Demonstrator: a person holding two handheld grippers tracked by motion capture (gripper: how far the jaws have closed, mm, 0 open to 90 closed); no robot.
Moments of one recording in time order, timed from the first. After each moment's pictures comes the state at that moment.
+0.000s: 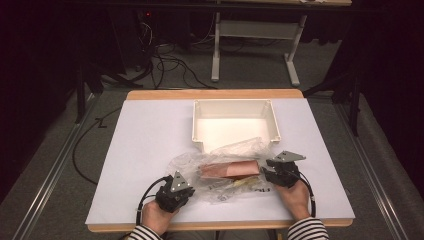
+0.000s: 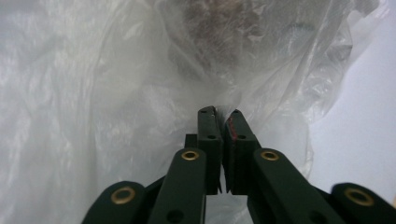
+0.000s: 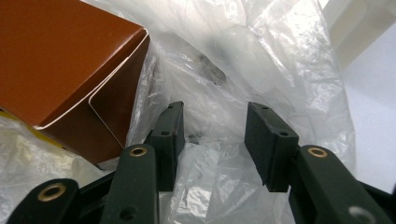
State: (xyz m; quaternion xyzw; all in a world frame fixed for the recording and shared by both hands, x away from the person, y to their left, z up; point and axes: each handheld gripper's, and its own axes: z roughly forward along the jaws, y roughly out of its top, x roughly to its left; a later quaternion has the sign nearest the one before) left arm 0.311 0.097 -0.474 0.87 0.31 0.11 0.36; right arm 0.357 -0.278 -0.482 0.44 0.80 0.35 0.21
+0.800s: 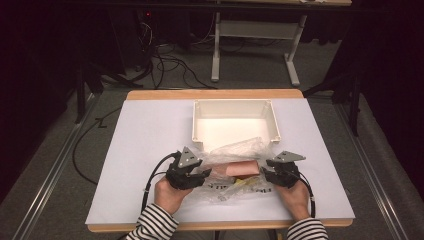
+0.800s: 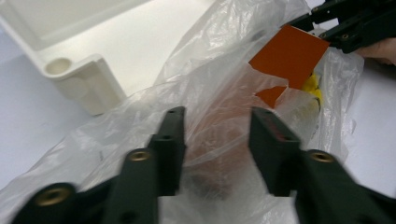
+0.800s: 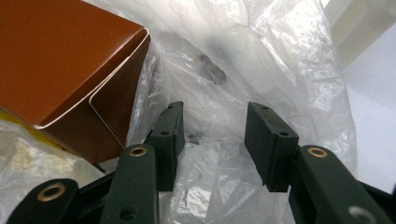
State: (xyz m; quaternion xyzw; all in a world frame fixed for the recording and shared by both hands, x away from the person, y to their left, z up) left arm 0.349 0.059 -0.417 0.85 0.30 0.13 0.42; right arm 0.356 -0.277 -0.482 0.44 0.80 0.35 0.21
